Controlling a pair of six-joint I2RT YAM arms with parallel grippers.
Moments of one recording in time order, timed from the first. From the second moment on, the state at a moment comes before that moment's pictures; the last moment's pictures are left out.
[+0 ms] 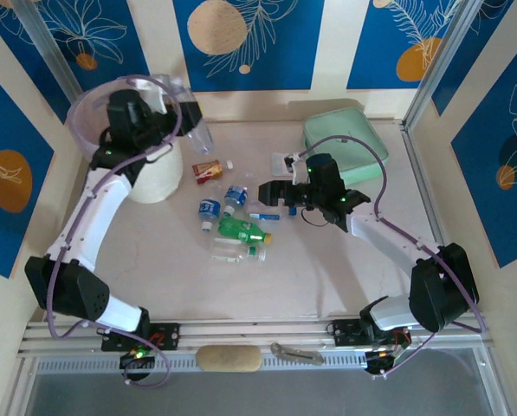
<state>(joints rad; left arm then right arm) -0.20 1.47 1.55 -0.26 0.37 -0.33 0.51 1.38 0.97 -0.16 -0.43 0.50</state>
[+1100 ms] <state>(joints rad) -0.08 1.79 1.93 -0.60 -0.28 0.30 0.50 1.23 0.88 -0.17 -0.32 0.49</state>
